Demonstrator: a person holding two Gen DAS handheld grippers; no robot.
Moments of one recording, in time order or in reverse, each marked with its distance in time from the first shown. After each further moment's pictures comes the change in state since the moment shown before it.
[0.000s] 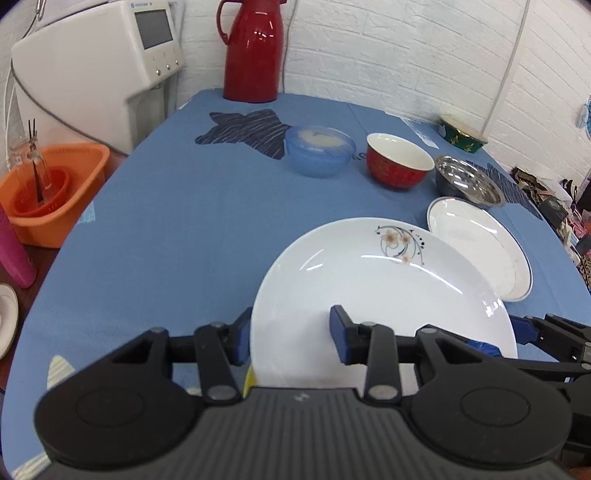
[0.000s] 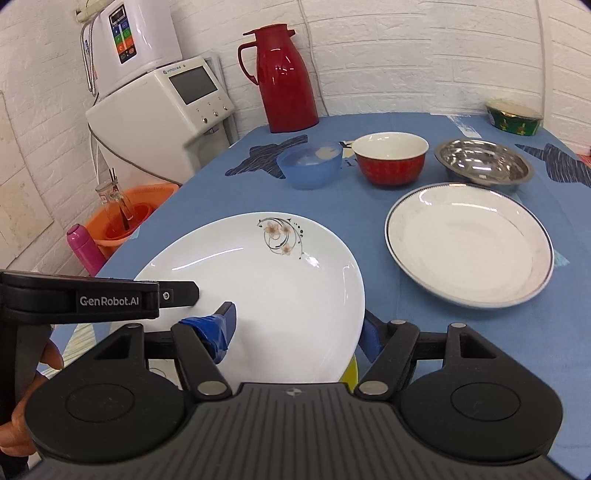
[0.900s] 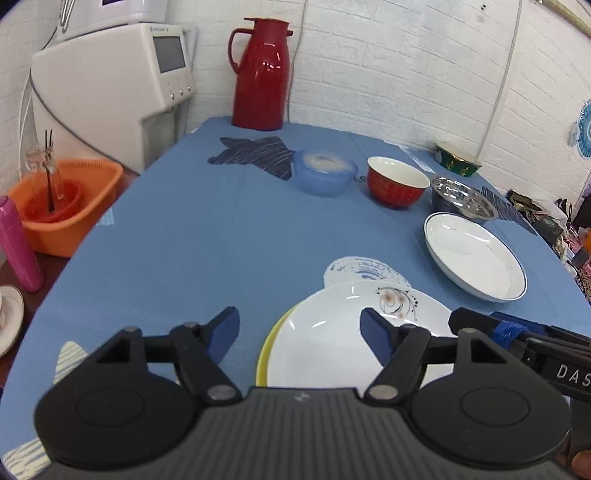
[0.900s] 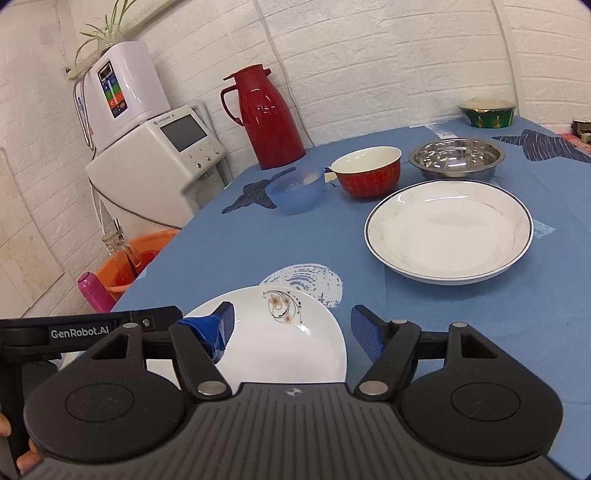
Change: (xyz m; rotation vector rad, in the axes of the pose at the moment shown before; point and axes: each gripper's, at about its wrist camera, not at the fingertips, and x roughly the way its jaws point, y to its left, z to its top) left arm -0.022 0.008 -0.026 -0.007 -0.135 0.000; right arm -0.016 -0.020 -0.024 0.130 -0.144 0.038
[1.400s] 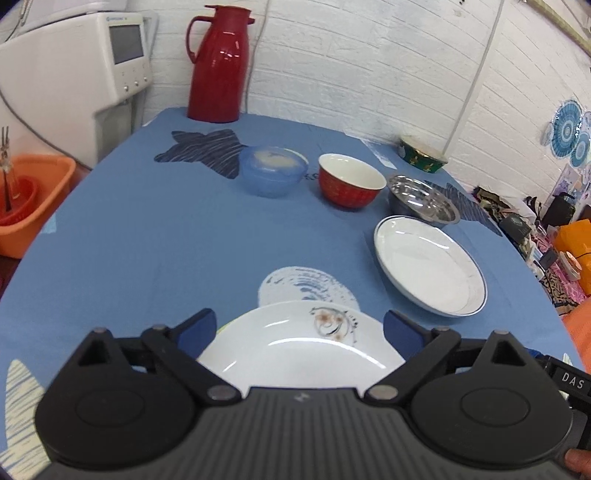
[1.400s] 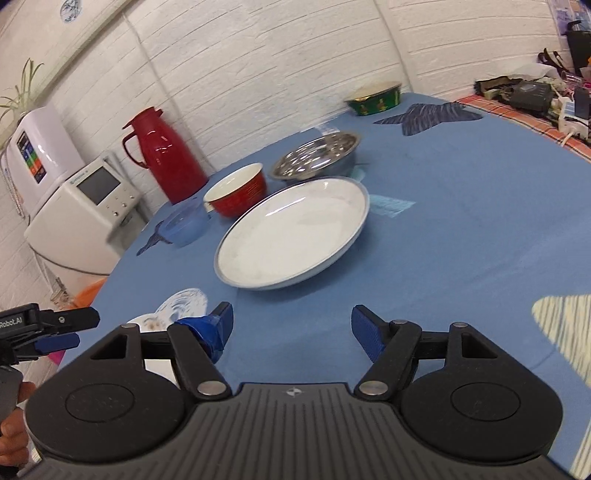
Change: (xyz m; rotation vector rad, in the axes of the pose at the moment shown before) left arm 0.027 -0.037 0.029 0.000 0.056 -0.133; right arm -0.047 -0.103 -0.002 0.218 -0.055 -0.187
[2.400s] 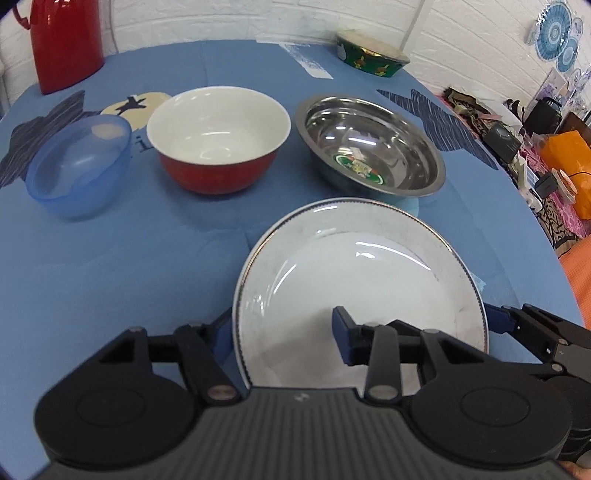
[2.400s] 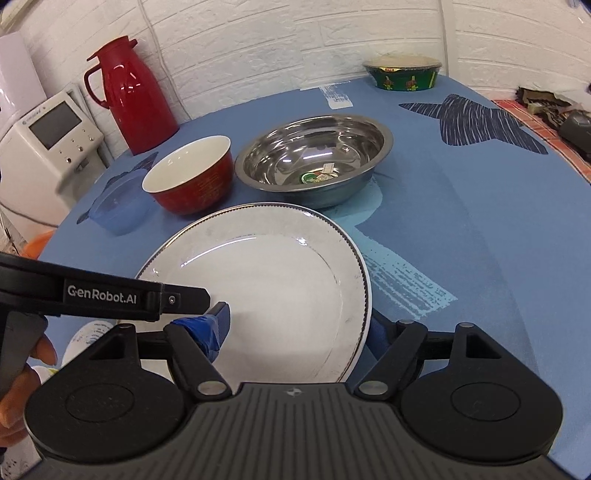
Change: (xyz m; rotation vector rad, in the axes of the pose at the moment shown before) left arm 0.189 -0.093 0.080 0.164 0.341 -0.101; right arm 0.120 0.007 0.075 -0.148 0.200 -0.067
